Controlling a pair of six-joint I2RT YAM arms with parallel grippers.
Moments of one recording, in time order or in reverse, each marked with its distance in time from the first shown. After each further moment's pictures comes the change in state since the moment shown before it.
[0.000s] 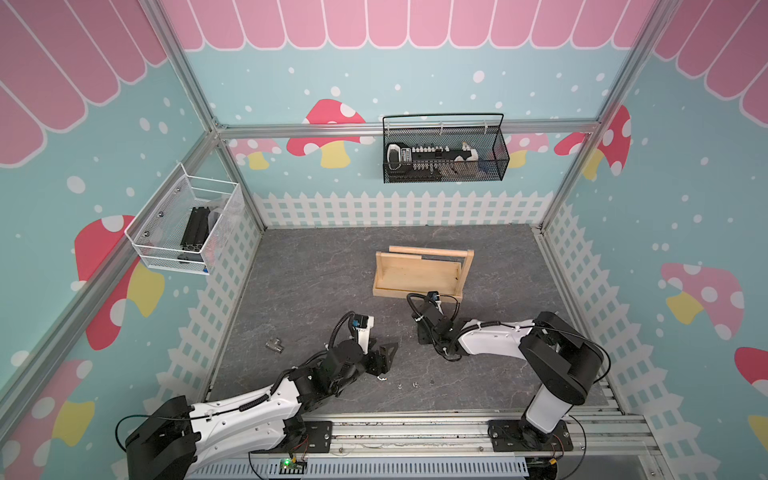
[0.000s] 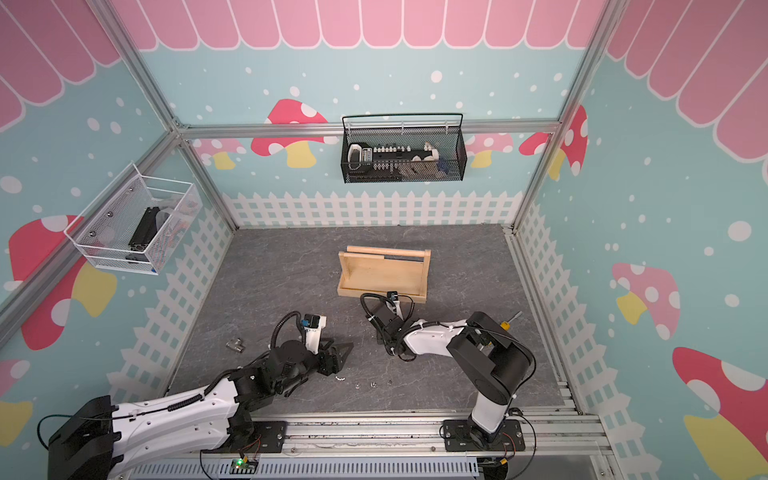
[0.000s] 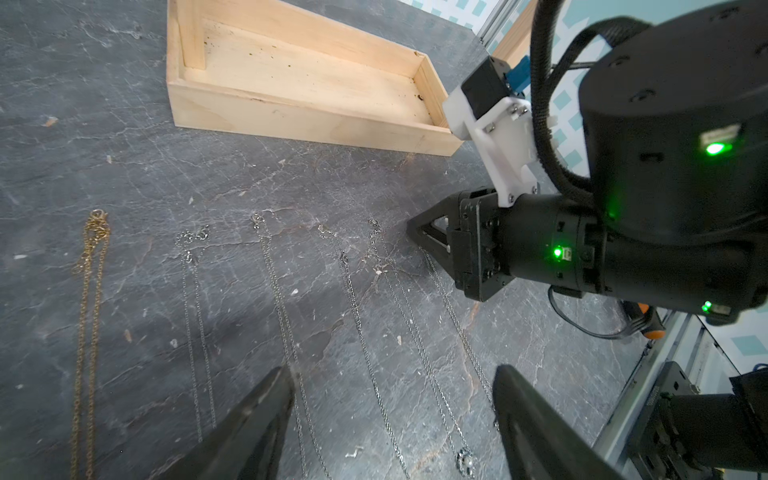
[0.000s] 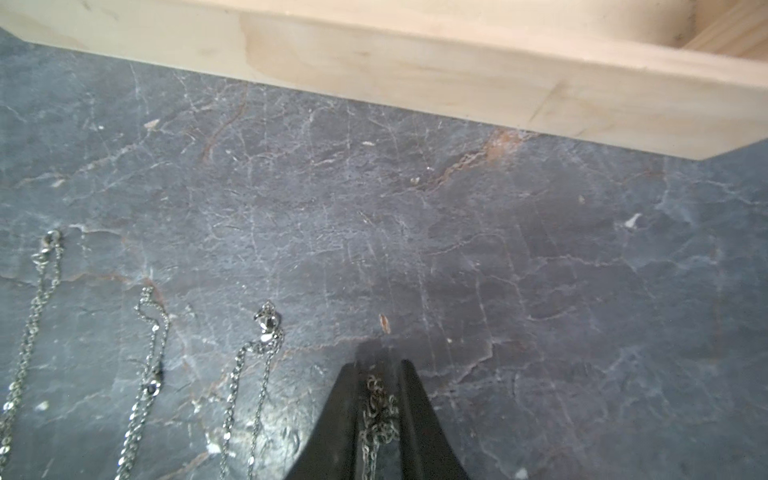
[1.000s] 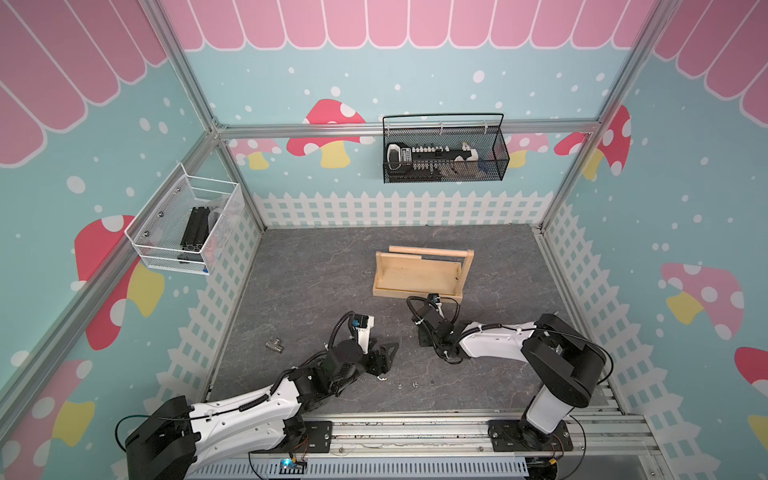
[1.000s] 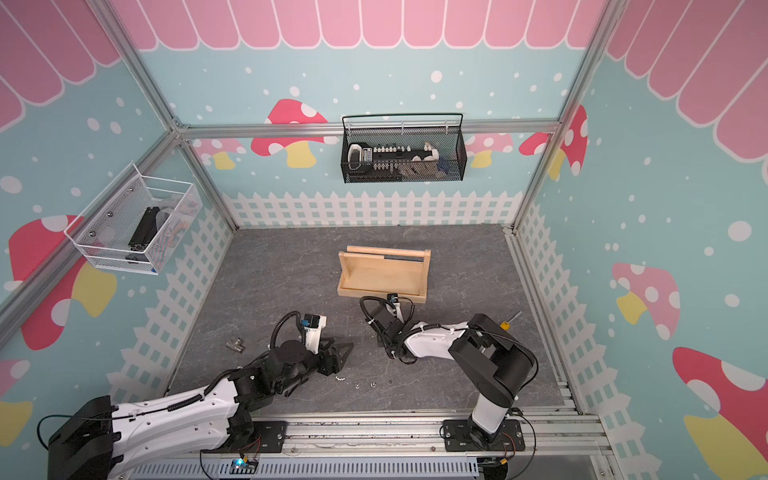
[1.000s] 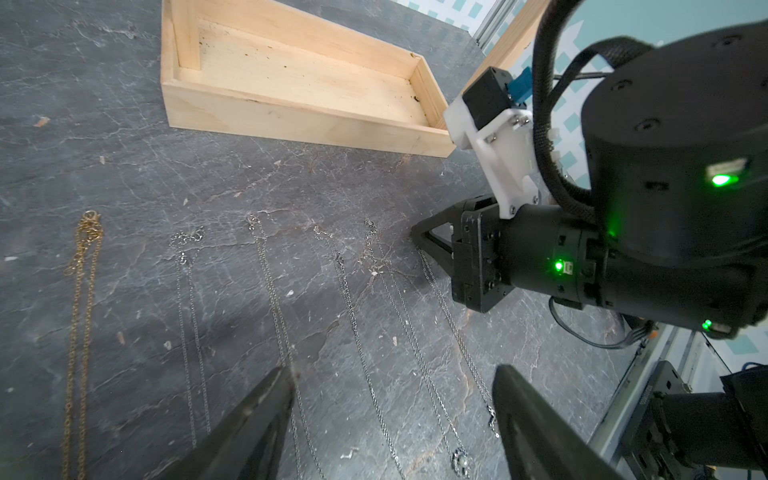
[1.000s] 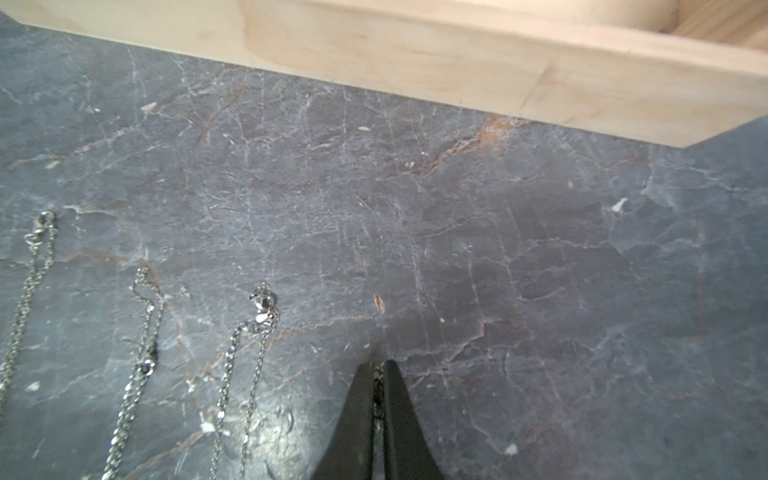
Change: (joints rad) left arm 0.000 0.002 0.000 0.008 0.007 -0.003; right arm 0.012 -0.009 -0.012 -0.008 0.032 0.007
